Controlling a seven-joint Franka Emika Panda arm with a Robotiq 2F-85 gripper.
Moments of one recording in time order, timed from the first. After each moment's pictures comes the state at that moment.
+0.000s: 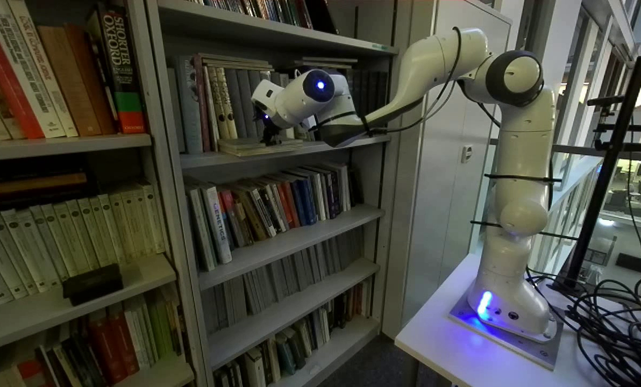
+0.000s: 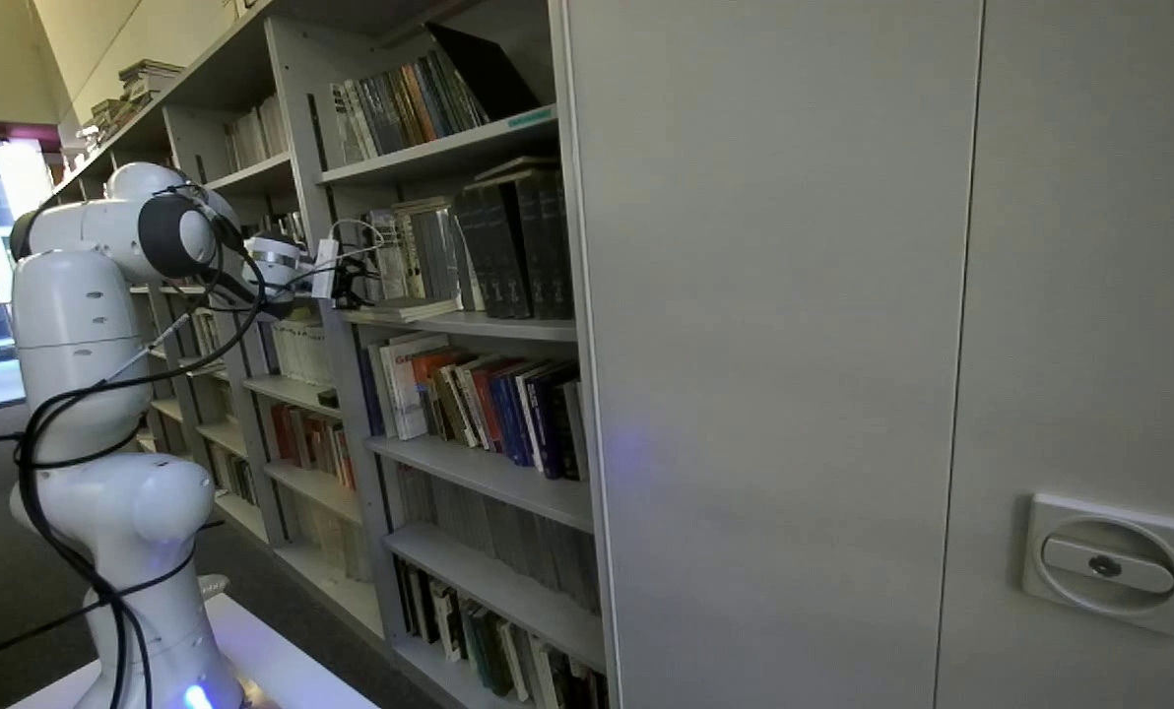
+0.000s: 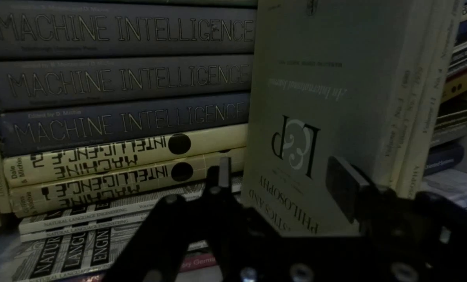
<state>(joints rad) 0.33 0.08 0.36 -1.79 -1.41 2.36 0.02</state>
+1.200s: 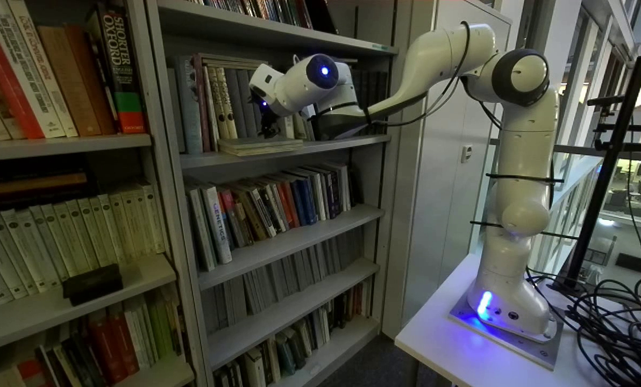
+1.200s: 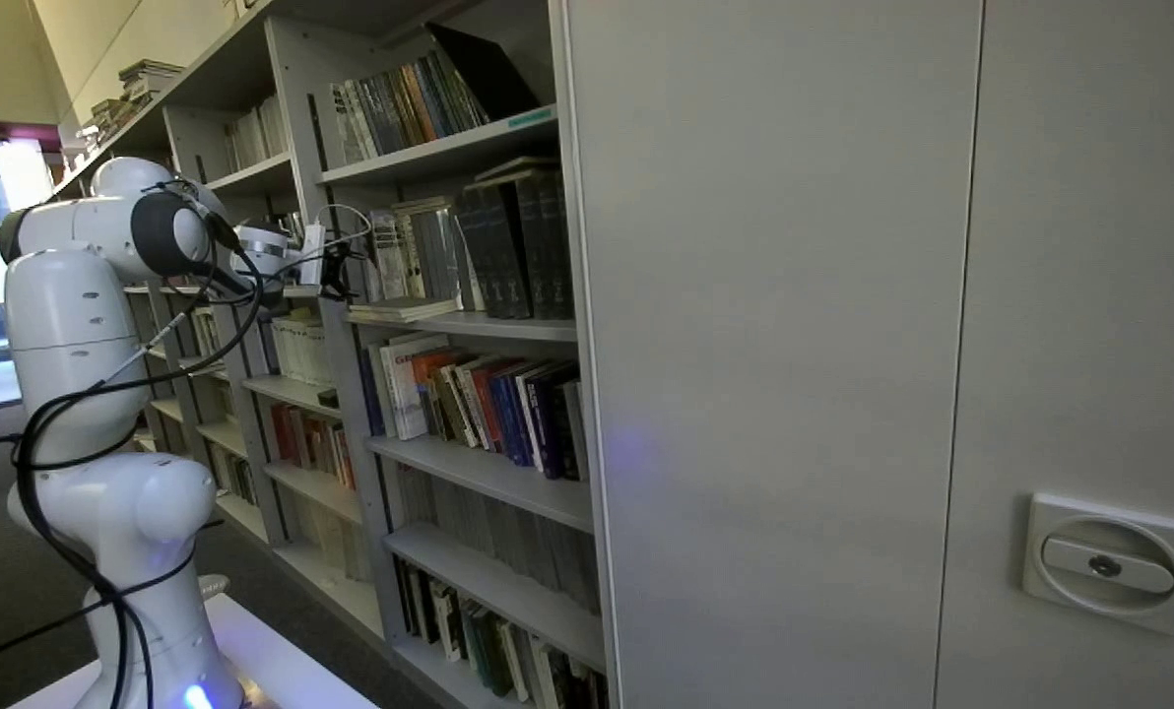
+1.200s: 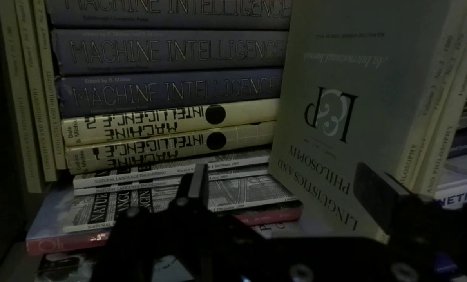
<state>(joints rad) 0.35 0.05 0.37 -1.76 -1.40 2.36 -0.04</state>
